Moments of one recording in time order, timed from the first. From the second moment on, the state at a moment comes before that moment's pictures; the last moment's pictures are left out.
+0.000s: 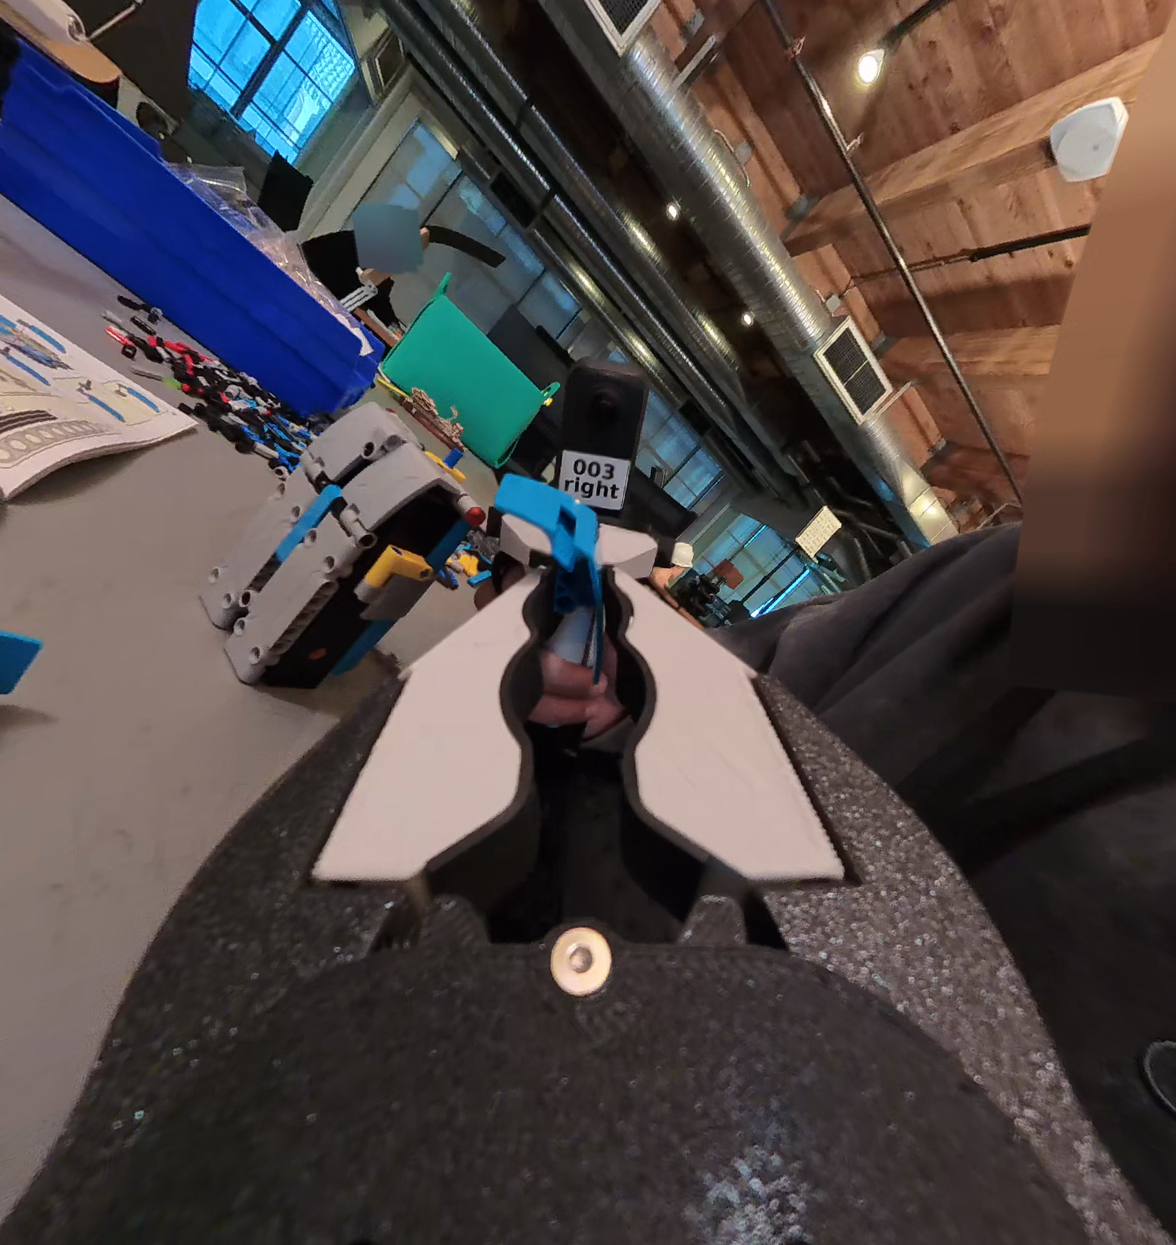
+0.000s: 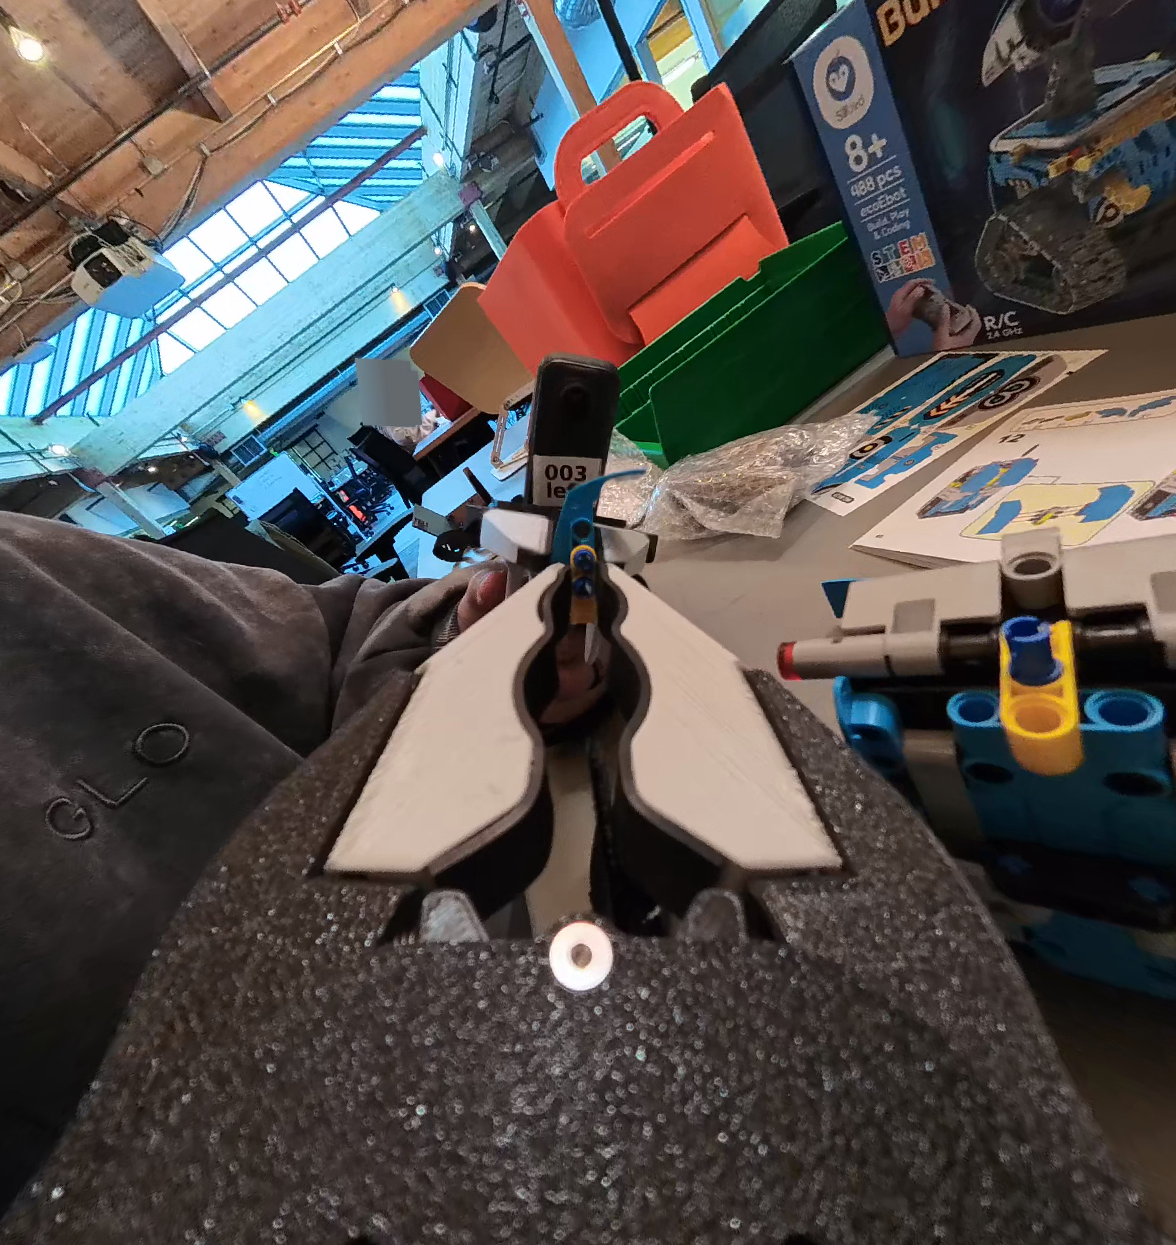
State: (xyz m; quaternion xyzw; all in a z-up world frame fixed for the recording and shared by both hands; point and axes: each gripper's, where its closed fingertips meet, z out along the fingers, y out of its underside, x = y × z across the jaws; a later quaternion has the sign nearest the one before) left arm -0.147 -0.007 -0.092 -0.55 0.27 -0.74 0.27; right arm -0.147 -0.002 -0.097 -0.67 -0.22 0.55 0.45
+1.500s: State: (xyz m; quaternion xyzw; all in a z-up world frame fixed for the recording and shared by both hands) left arm -0.151 -0.003 -0.123 -0.61 0.40 -0.60 0.34; right arm 0.013 -0.049 -0.183 -0.81 -0.42 0.27 0.32
